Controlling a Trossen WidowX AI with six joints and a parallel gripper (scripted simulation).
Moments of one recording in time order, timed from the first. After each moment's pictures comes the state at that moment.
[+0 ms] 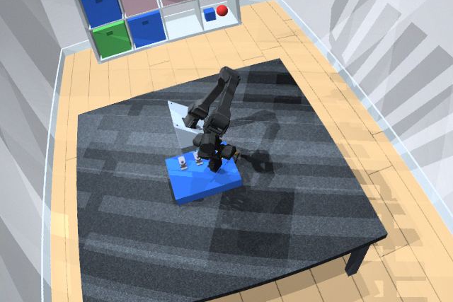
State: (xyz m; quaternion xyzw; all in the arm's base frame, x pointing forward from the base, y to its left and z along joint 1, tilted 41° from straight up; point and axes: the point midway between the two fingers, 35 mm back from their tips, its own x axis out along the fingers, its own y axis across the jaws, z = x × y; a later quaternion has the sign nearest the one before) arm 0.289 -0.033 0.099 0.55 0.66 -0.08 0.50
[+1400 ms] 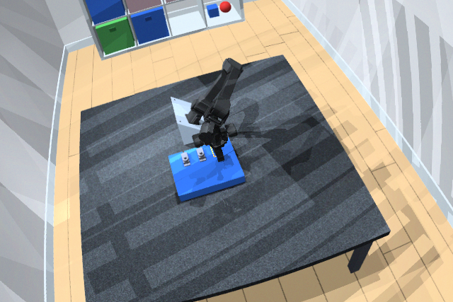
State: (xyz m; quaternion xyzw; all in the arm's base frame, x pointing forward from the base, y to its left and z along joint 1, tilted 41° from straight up) arm 0.246 -0.026 0.097 0.29 0.64 0.20 0.69
